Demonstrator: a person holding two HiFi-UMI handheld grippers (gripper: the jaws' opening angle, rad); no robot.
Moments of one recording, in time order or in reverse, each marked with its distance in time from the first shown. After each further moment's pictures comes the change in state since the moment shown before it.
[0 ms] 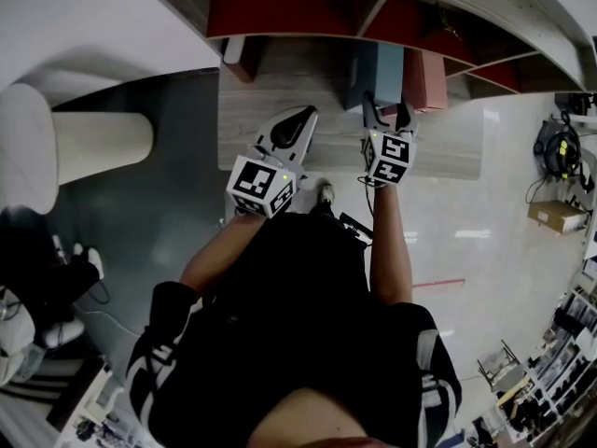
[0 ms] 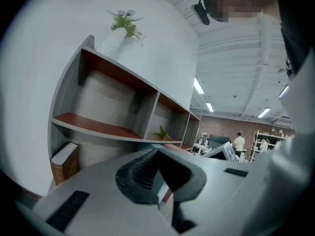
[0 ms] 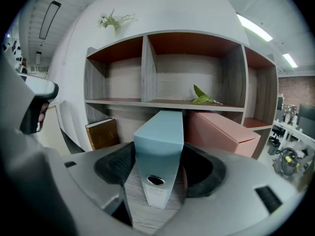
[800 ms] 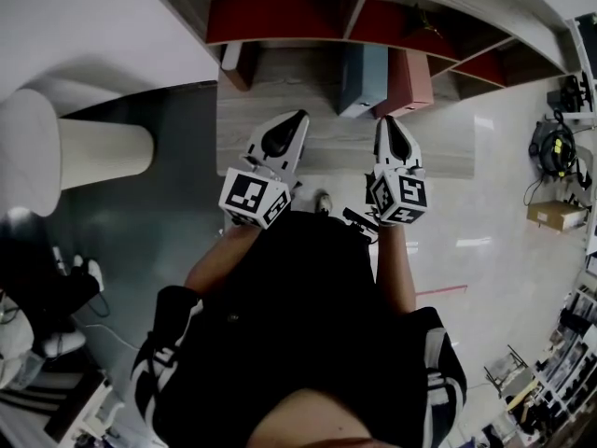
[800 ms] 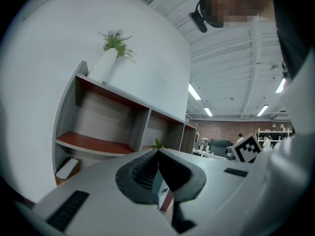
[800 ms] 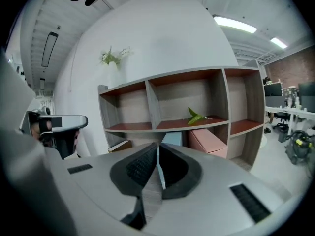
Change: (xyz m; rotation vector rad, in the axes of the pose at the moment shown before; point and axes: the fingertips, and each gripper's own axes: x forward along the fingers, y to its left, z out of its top) left arm -0.033 -0.035 0.042 0.060 -0.116 0.003; right arm -0.114 0.006 0.046 0.142 -0.132 0.086
